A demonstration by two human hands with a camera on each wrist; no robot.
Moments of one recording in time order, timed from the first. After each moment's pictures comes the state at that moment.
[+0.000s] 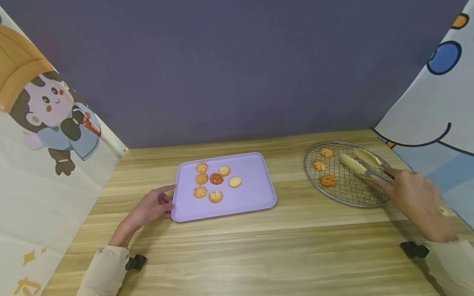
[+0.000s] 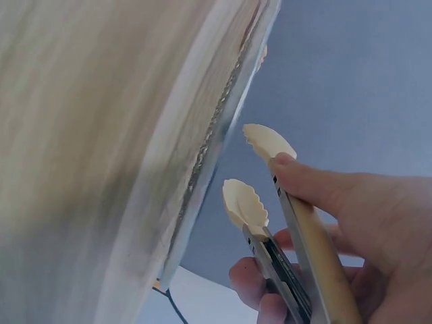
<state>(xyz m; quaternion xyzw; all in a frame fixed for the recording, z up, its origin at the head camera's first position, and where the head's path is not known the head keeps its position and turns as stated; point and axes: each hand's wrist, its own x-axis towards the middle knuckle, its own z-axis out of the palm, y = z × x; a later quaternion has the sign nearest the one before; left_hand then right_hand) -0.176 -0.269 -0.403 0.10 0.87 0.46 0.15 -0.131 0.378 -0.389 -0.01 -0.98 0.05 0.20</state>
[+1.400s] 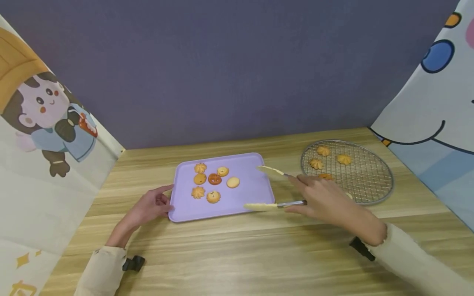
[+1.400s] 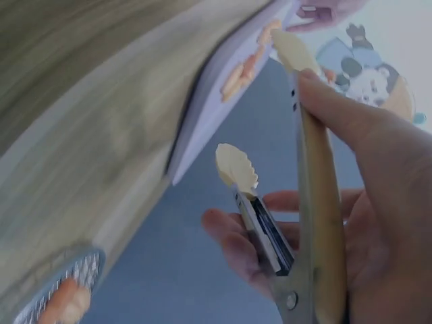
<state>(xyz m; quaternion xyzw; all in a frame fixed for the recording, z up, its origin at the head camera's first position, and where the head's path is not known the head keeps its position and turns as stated) -0.179 -0.271 -0.403 0.13 0.87 0.46 0.15 -0.132 0.208 -0.361 0.31 -0.94 0.05 0.16</state>
